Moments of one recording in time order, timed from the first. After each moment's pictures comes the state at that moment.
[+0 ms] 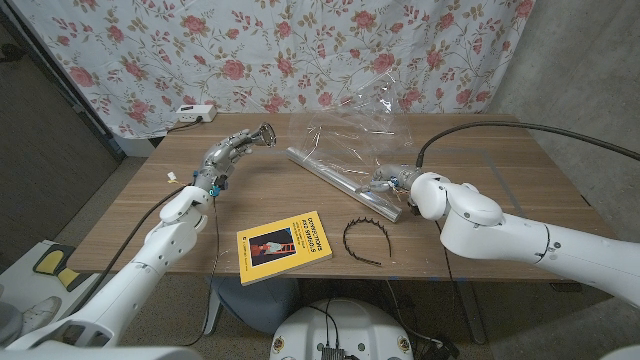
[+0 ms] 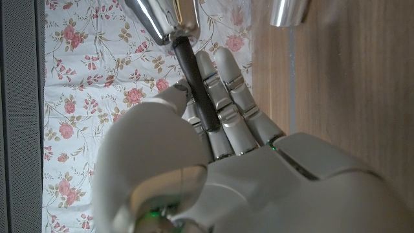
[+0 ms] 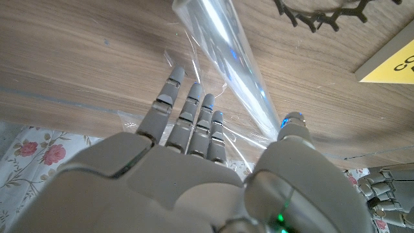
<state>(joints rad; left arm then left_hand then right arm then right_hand) 0.94 0.55 0.20 -1.37 -0.91 -0.22 -0.11 1.21 0.13 0.57 -0.15 0.20 0.88 0.03 0.23 0.25 0.89 -0.08 0.27 0.53 1.10 -0.21 0.35 0.30 0.76 -0.21 1.17 0.18 -0.54 -0.95 -1.08 -2.35 -0.38 -1.10 0.25 0.49 0.02 0.17 -0.13 0.18 0.30 0.00 0.21 0.20 0.45 -0.03 0.27 0.25 0.44 -0.05 0.36 0.27 0.59 0.10 0.22 0.18</state>
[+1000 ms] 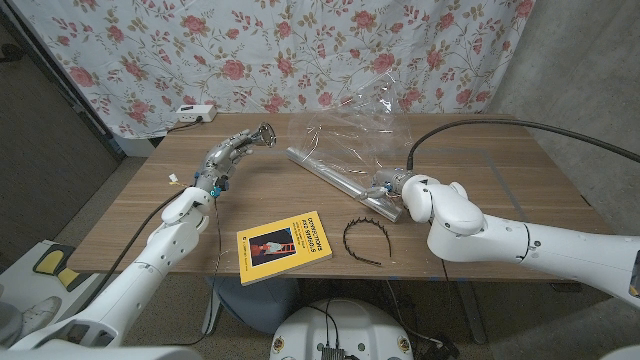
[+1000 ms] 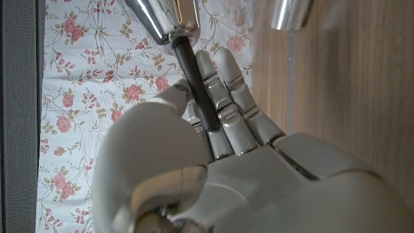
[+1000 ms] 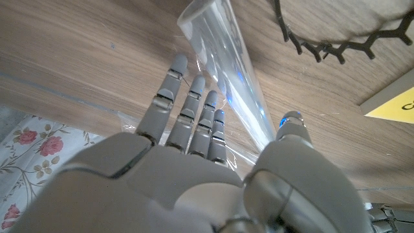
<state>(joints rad) 0.94 0.54 0.19 -1.35 -0.94 -0.22 -0.13 1.21 0.13 0.57 -0.15 0.20 0.88 0.03 0.23 0.25 0.89 -0.08 0.27 0.53 1.11 -0.21 0.35 0.30 0.76 -0.20 1.18 0.18 -0.44 -0.90 -1.25 -2.30 -0.58 -1.17 0.41 0.50 0.03 0.16 -0.14 0.18 0.31 -0.02 0.21 0.20 0.49 -0.05 0.30 0.29 0.53 -0.05 0.41 0.31 0.74 0.07 0.27 0.19</state>
